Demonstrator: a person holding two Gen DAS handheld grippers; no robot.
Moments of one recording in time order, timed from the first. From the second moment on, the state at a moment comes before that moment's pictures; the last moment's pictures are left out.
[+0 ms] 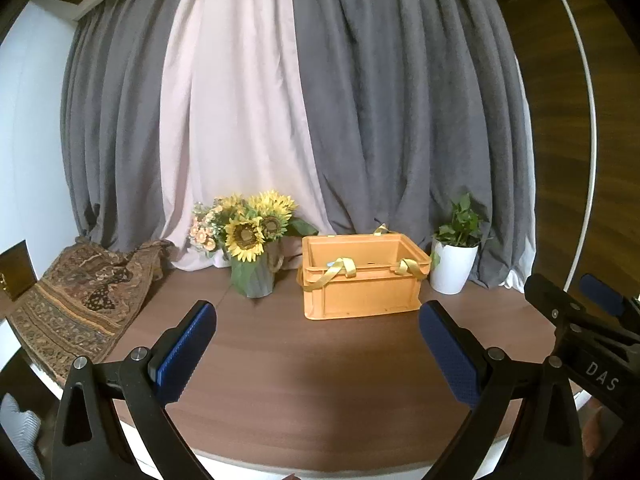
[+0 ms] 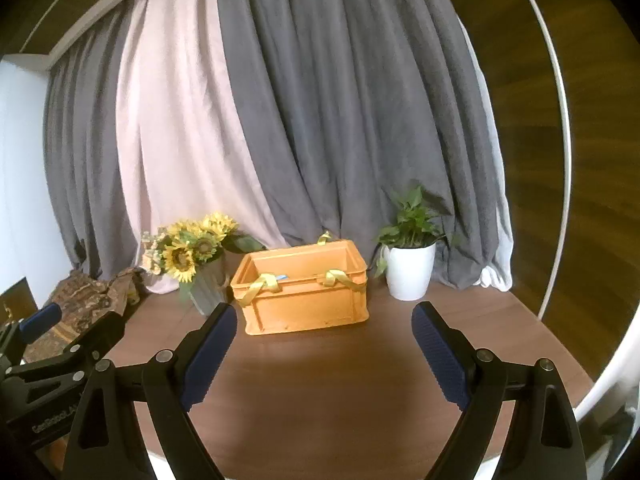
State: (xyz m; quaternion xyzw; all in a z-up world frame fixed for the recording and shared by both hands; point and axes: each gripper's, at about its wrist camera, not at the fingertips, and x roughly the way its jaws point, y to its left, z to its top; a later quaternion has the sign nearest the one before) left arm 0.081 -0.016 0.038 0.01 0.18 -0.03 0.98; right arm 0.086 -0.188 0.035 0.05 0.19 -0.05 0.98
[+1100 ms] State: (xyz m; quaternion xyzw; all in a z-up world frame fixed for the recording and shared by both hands) left arm -0.014 -0.017 0.049 0.01 0.17 -0.02 0.99; right arm -0.019 -0.189 0.048 0.05 0.16 -0.04 0.98
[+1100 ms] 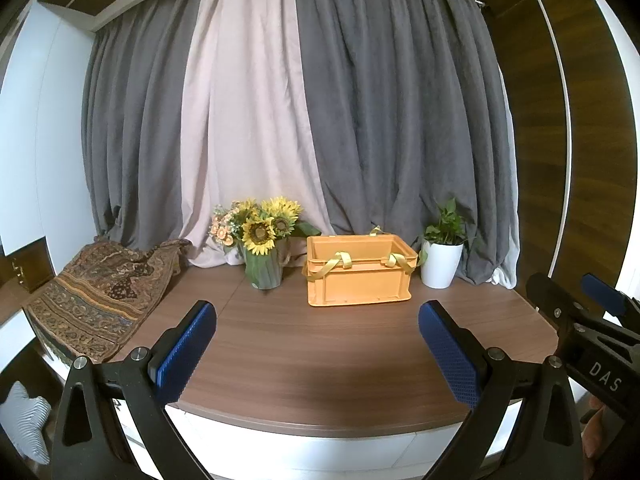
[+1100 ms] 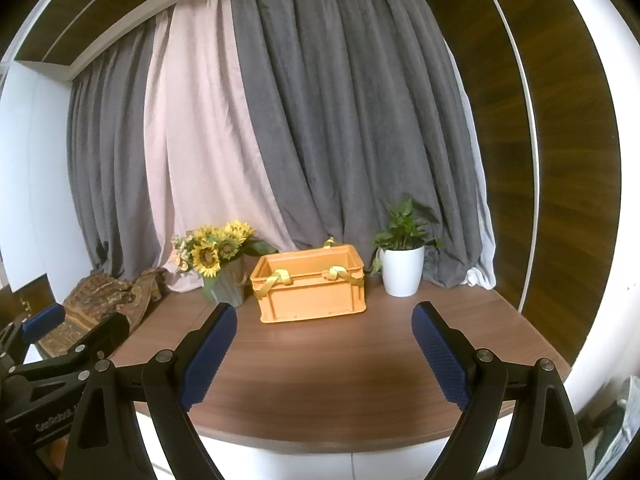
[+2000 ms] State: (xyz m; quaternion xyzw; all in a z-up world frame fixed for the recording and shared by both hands) left arm -0.016 -0.019 0.046 0.00 0.17 -0.03 0.99; right arm -0.022 -0.187 0.049 0.06 0.16 -0.03 0.98
